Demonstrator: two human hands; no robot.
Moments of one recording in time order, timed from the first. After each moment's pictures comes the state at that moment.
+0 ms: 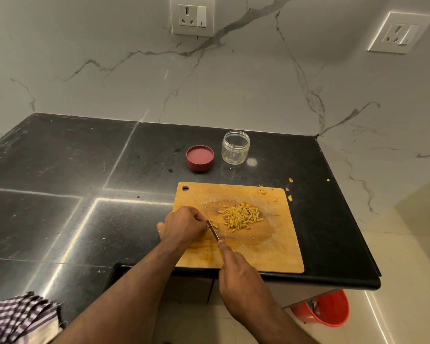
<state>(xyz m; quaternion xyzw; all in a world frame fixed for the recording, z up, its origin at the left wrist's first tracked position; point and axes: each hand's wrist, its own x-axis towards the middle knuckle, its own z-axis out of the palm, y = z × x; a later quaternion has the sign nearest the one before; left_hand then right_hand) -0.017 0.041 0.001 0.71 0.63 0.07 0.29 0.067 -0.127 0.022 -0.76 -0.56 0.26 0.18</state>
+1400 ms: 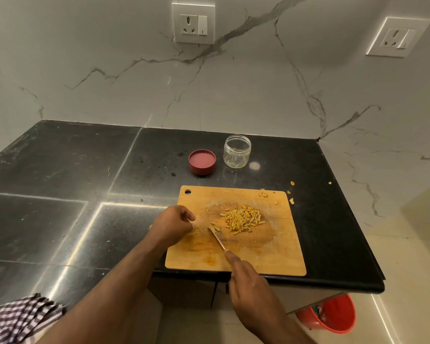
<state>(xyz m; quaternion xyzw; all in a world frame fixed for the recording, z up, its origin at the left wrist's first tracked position) -0.050 0.061 0.007 0.71 0.57 0.10 0.39 0.082 -0.146 0.007 -0.74 -0.58 0.28 0.19</state>
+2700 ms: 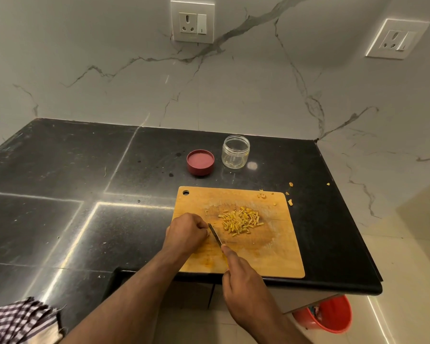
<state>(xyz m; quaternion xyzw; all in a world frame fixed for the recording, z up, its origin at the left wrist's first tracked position) -0.022 0.041 -0.013 0.76 0.55 0.10 0.33 0.073 -0.130 0.019 -0.75 -0.55 0.29 0.22</state>
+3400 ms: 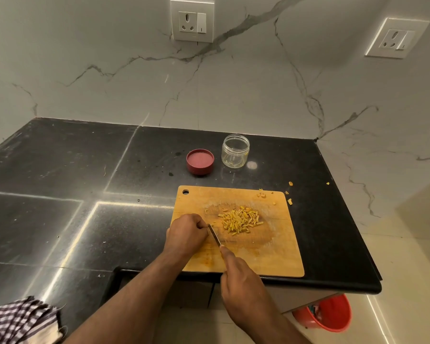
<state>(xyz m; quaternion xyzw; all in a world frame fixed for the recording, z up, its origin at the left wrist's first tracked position) -0.019 0.034 -0.013 0.75 0.56 0.12 0.32 0.069 -0.131 0.023 -0.75 -0.55 0.28 0.21</state>
